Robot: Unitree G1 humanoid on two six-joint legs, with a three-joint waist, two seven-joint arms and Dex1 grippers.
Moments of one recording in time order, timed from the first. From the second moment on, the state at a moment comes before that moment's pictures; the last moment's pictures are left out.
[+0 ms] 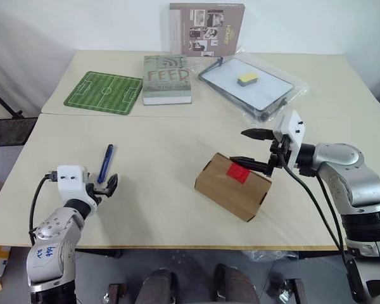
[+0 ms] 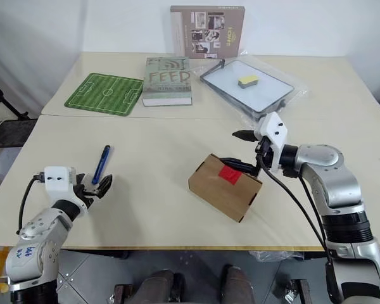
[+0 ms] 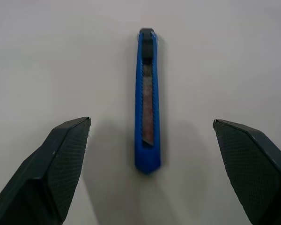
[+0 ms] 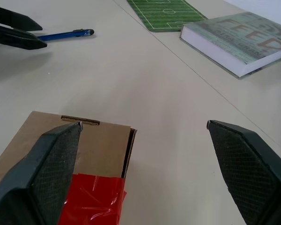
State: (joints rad) left arm -0.07 0.32 0.41 -0.36 -0.25 0.70 -0.20; right arm -0.56 -0.69 -0.01 -0.06 0.42 0.43 1.01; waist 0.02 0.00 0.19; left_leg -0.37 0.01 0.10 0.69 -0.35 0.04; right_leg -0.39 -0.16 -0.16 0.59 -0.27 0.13
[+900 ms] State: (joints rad) left arm -0.11 0.39 0.36 -0.26 -0.25 0.72 -0.21; right arm -0.53 -0.69 -0.01 -0.08 0.42 0.44 1.00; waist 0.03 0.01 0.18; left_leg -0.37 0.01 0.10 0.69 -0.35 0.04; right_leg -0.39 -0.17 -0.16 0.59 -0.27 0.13
